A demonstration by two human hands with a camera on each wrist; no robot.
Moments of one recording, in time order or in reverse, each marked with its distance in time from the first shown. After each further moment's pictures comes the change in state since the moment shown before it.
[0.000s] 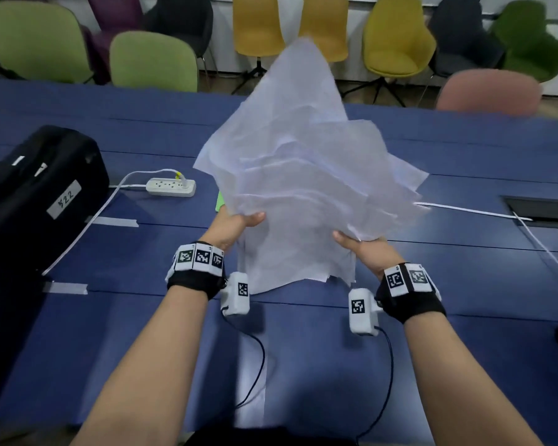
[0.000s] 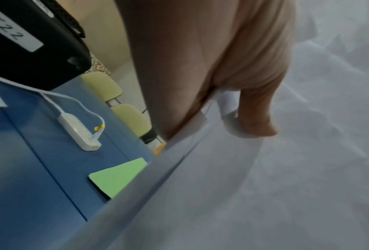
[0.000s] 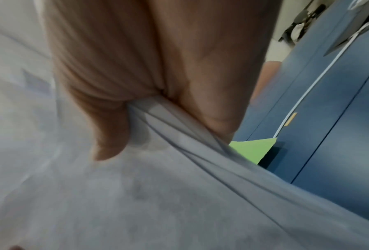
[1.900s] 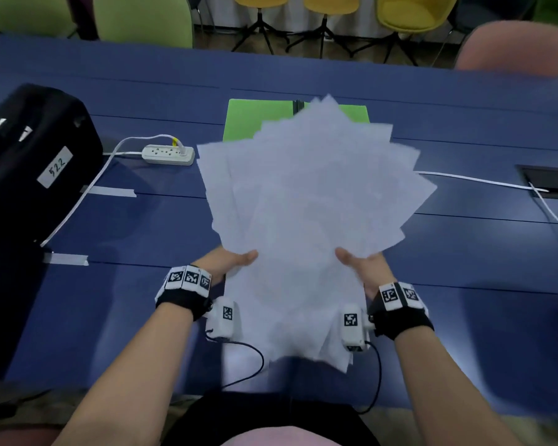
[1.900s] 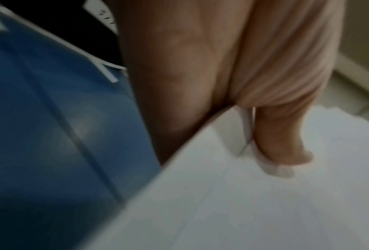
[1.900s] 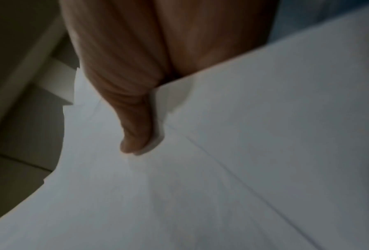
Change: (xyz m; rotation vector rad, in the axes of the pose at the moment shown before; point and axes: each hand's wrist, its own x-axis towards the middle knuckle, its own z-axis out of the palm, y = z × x) left_hand -0.028 -0.116 -0.040 0.188 -0.135 -0.420; right_hand 0.002 0.097 0.018 0.237 0.060 0.178
